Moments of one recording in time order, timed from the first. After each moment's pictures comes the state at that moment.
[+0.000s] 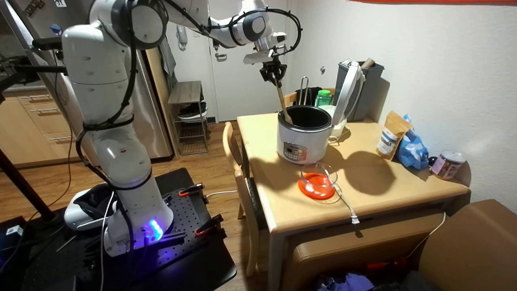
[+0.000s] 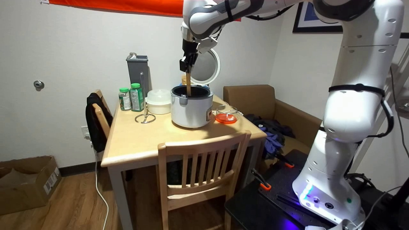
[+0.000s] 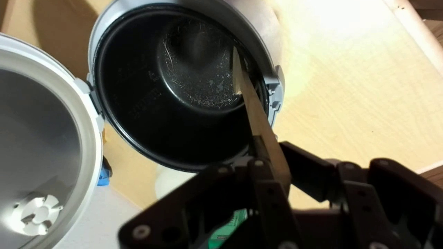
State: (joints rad) arm 0.15 0.12 0.11 -1.78 -0.27 2.18 -0.03
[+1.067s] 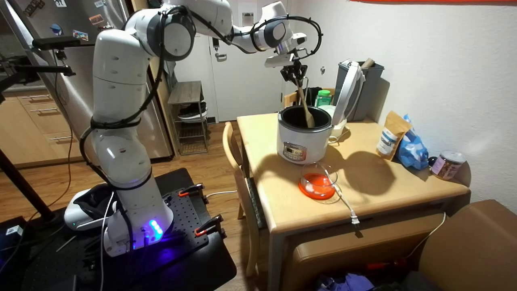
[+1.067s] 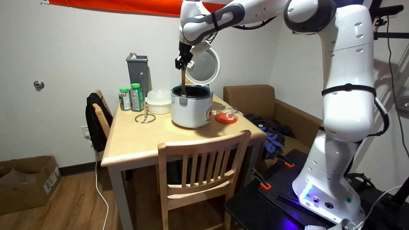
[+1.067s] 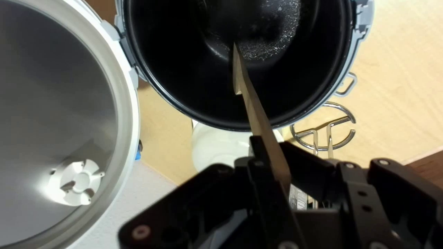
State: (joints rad) arm 0.14 0.33 0.04 -1.54 -0.29 2.26 -0.03
